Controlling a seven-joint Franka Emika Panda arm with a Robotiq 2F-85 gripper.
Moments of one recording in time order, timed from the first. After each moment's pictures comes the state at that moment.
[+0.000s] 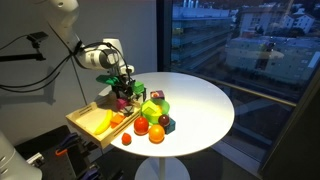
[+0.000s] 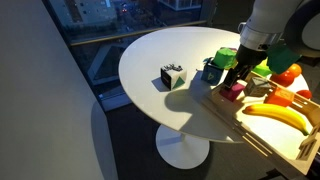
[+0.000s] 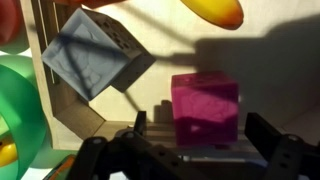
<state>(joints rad) 0.22 0.27 0.06 -2.35 -0.18 2.59 0.24</state>
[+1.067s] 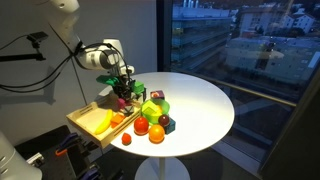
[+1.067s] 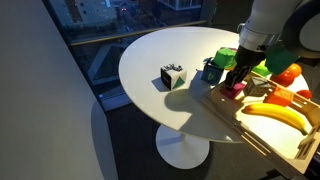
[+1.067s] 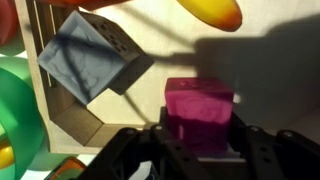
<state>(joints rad) 0.22 0.28 0.06 -2.34 -0.18 2.59 0.25</state>
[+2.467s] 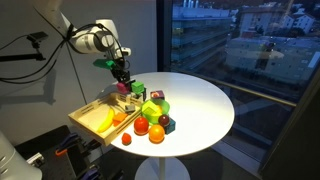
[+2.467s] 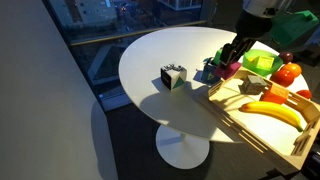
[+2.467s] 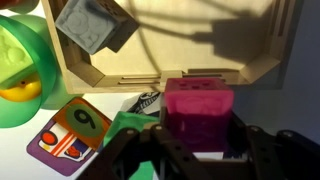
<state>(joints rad) 0.22 0.14 0.11 -2.30 -0.16 2.53 0.30</state>
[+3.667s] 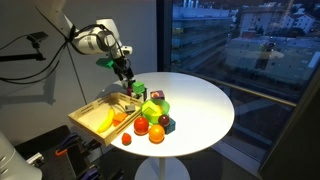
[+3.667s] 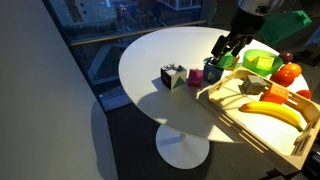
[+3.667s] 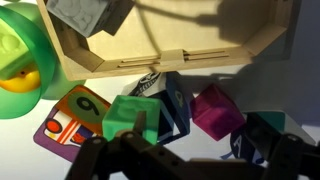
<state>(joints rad) 0.23 0.16 0.10 -2.27 -0.21 2.58 0.41</state>
